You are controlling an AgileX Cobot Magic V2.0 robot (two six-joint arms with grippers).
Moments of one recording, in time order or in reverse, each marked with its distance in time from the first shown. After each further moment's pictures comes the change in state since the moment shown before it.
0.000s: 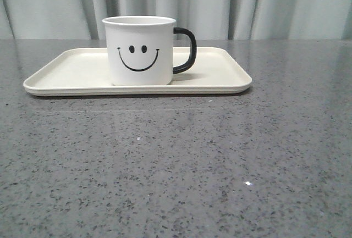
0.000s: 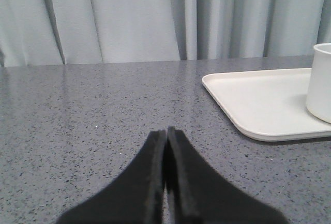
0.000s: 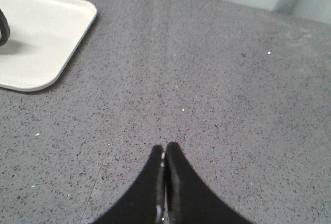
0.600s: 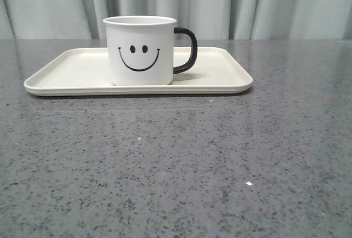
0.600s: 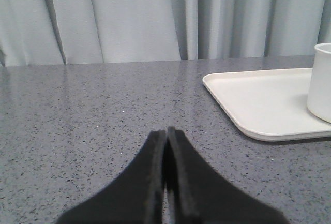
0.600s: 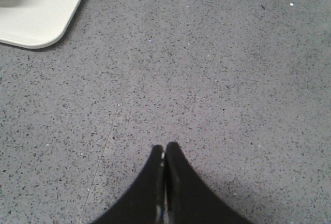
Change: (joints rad) left arm 0.000 0.000 0.000 -0.002 0.000 -0.001; right arm 0.000 0.165 -0.193 0.000 0.277 0.000
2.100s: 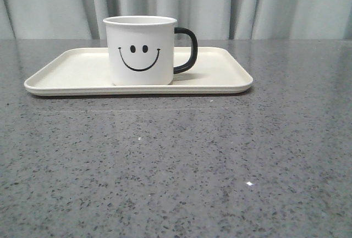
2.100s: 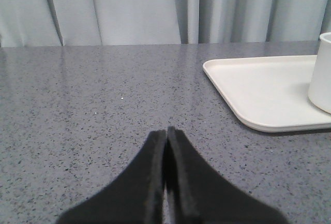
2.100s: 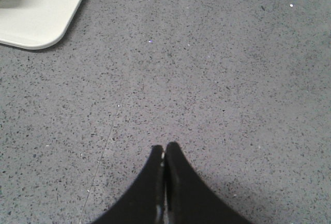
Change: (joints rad) left arm 0.000 0.077 -0.038 -0.014 0.035 0.000; right arm 0.000 0.000 0.000 0.000 -0.002 0.000
